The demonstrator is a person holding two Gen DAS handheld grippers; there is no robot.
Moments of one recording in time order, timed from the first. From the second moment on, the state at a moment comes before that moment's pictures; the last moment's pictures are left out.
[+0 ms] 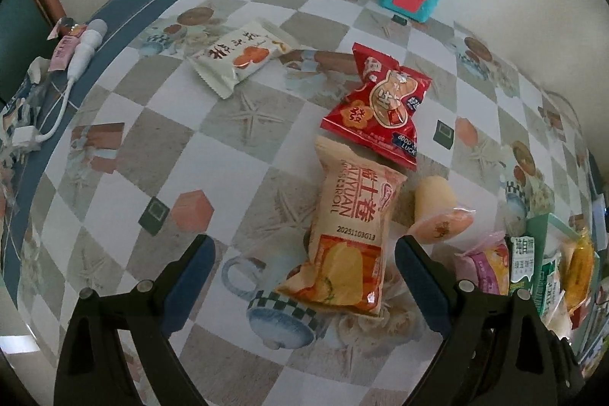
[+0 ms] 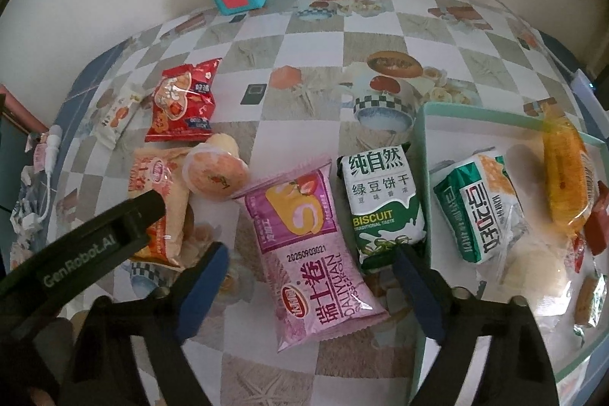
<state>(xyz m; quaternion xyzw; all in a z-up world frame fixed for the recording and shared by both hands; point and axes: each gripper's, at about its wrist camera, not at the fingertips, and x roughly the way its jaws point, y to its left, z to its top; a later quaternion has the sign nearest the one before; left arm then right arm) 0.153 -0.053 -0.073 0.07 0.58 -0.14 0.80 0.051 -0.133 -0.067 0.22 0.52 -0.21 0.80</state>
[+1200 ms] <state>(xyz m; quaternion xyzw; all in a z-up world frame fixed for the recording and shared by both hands) 0.145 -0.054 -0.076 0.13 0.60 -0.13 0.78 0.064 -0.106 -0.084 0.14 0.55 -0.20 0.80</state>
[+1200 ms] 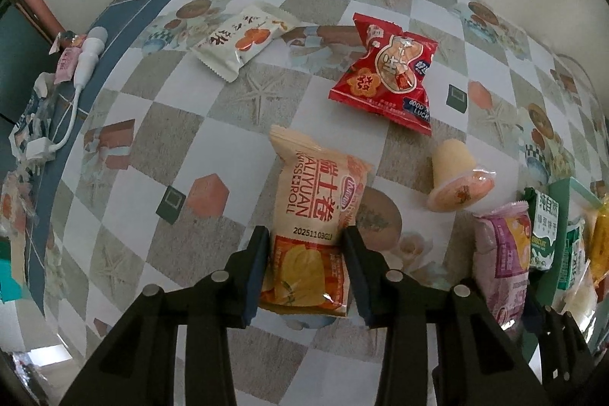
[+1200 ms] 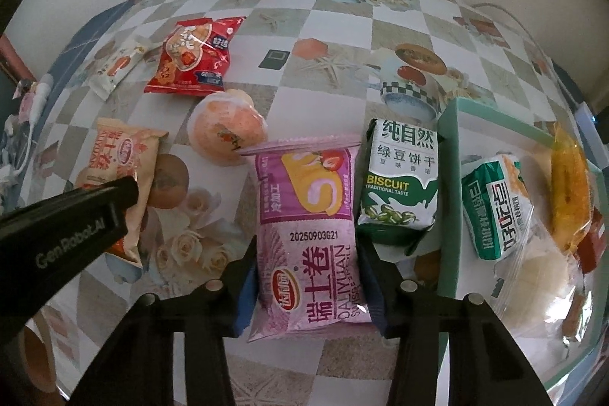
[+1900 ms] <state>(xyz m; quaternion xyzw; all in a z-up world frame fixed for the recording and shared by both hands) 0.136 -0.032 -0.030 0.11 0.56 -0.11 0.82 0.045 -0.105 -0.034 0.15 0.51 -0.20 0.82</state>
